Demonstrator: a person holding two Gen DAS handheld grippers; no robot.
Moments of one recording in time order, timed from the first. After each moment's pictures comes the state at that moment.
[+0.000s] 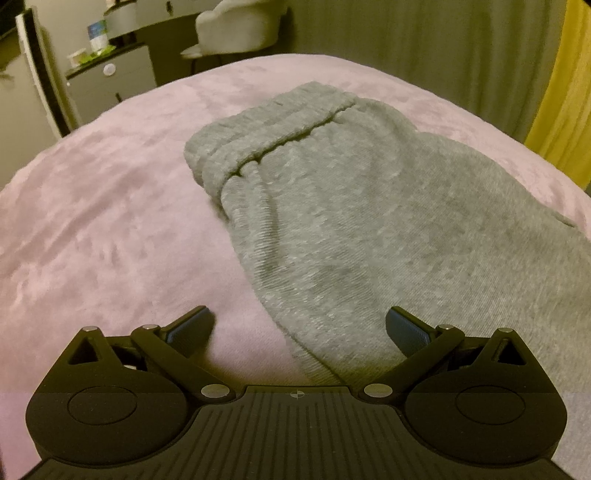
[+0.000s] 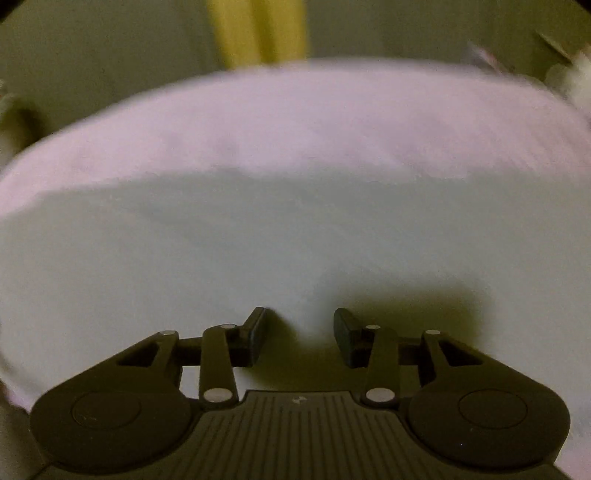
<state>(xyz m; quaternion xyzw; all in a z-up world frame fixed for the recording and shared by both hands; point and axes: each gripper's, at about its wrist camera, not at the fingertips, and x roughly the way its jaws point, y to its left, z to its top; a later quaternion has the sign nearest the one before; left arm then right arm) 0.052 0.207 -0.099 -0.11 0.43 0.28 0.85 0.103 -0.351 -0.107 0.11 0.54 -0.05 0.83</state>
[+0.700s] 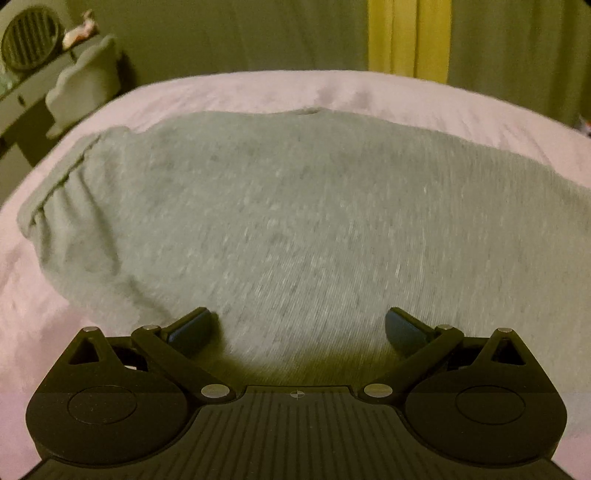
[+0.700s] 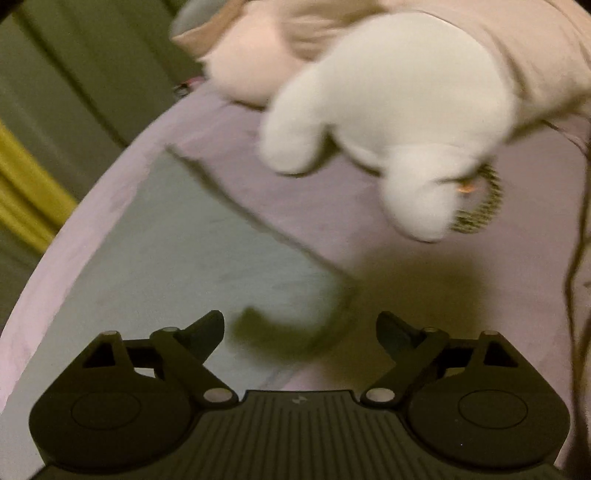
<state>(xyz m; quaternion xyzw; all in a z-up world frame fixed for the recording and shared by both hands) 0.052 0.032 -0.099 0.03 0.47 0.08 0.88 -0.098 -0.562 -0.078 0.34 0.40 -0.34 0.78</state>
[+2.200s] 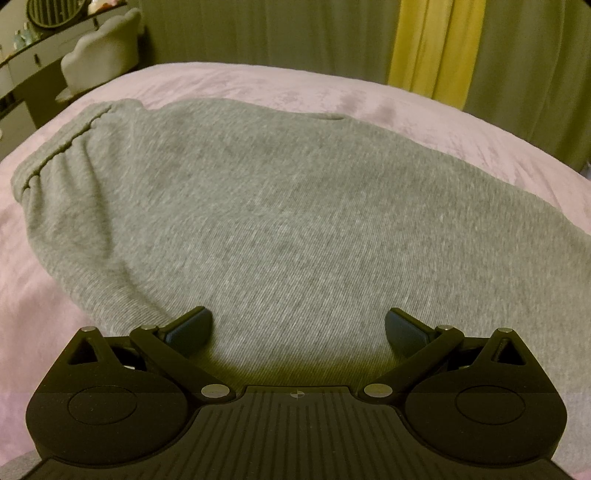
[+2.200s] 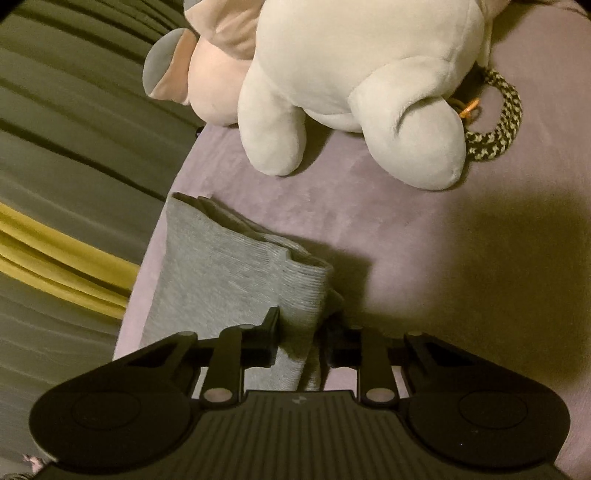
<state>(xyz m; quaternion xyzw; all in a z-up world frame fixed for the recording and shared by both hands) 0.057 0.049 -0.102 -0.04 0.45 0.10 0.88 -0.120 -0.583 -0.135 0.52 0.28 -0.27 0.76</state>
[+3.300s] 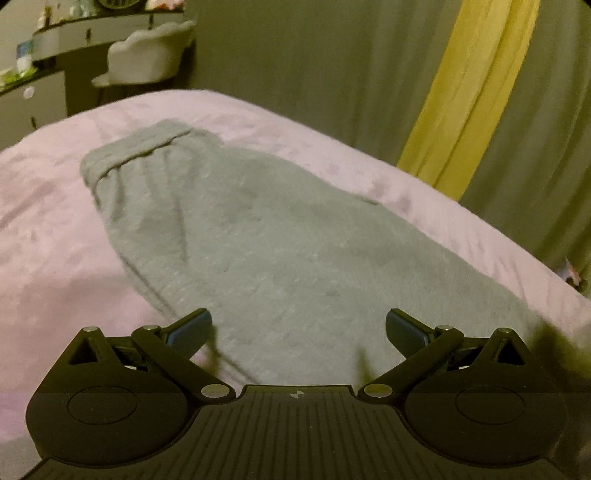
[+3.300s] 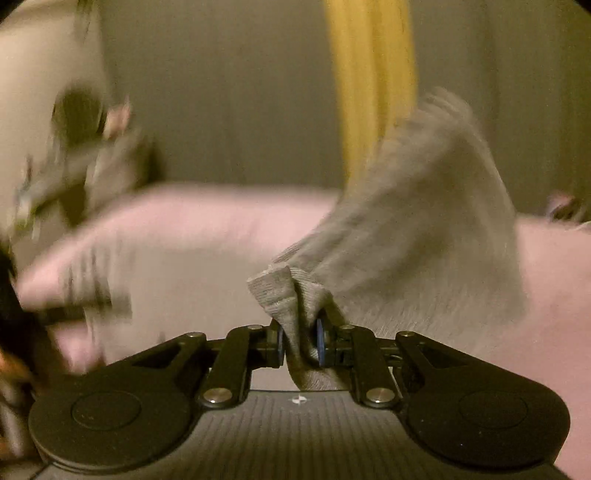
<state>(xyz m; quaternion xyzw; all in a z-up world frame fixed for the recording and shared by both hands) 0.003 0.102 -0.058 -0.16 0.37 0.11 0.91 0.019 -0.209 -0.051 0.02 0.36 0.14 0.92</state>
